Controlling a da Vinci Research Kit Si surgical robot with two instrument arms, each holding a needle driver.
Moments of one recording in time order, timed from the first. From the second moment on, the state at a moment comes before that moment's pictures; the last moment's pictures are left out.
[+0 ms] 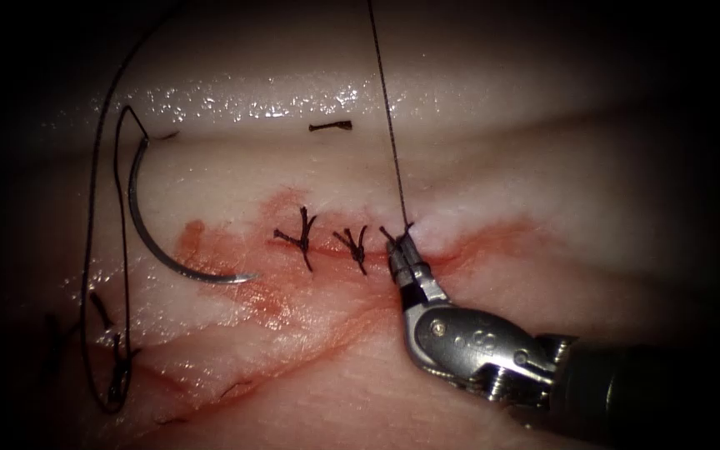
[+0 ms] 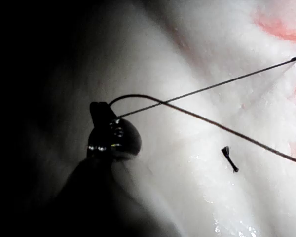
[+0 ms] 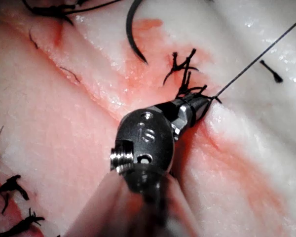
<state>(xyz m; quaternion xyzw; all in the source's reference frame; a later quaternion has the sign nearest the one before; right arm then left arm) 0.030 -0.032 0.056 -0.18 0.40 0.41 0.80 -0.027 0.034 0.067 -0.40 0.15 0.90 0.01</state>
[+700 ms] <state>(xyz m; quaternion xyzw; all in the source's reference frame) 0.029 -0.033 0.055 -0.21 0.40 0.42 0.78 -0.027 0.036 0.069 -0.40 0.17 0.90 0.04</state>
